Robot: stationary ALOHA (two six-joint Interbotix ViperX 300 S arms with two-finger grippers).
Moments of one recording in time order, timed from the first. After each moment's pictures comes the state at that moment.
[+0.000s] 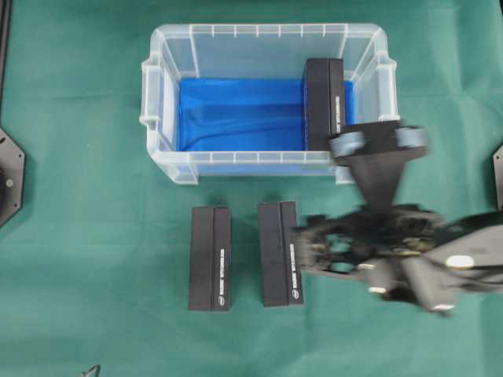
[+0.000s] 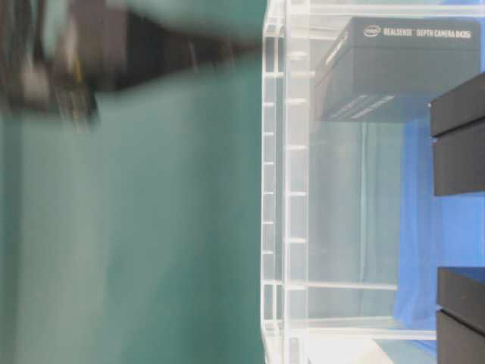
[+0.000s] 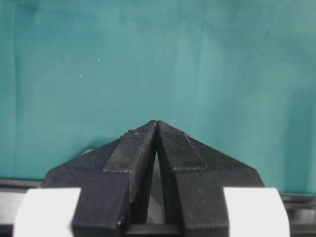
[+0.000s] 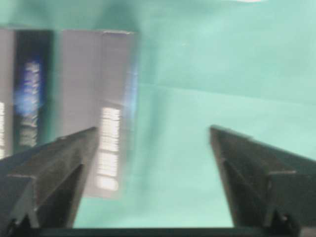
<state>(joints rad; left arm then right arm) -0.12 -0.83 0.48 0.02 1.43 -0.25 0.40 -0.01 0.11 -0.31 1.43 2.07</state>
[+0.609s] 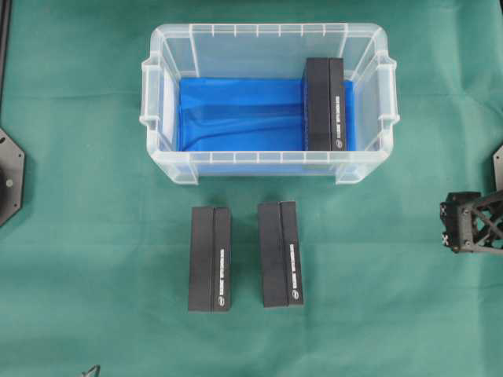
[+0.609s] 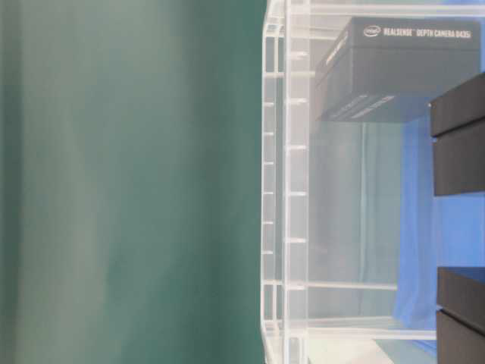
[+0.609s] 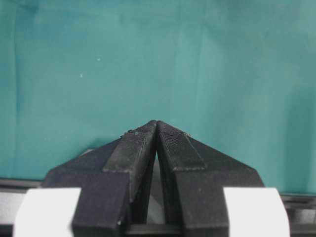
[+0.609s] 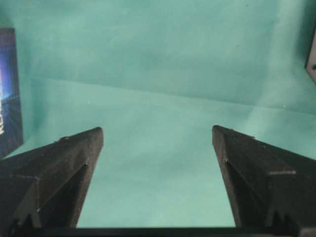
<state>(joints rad) -0.12 -0.84 0.49 0.02 1.43 -0.25 0.56 -0.46 0.52 -0.32 1.45 2.23</state>
